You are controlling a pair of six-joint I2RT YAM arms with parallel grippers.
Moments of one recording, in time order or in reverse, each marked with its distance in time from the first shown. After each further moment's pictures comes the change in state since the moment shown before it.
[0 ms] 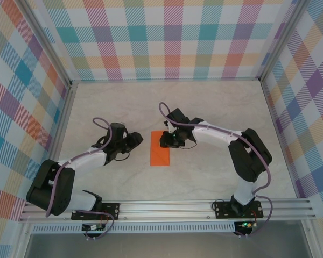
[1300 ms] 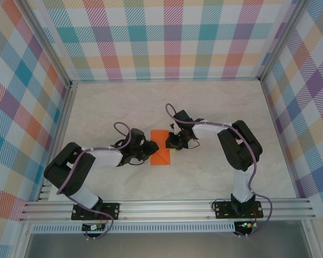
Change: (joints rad) left arm -0.205 0.235 0.042 0.155 0.037 -0.185; right arm -0.105 0.147 -0.039 0.092 -0.131 0.029
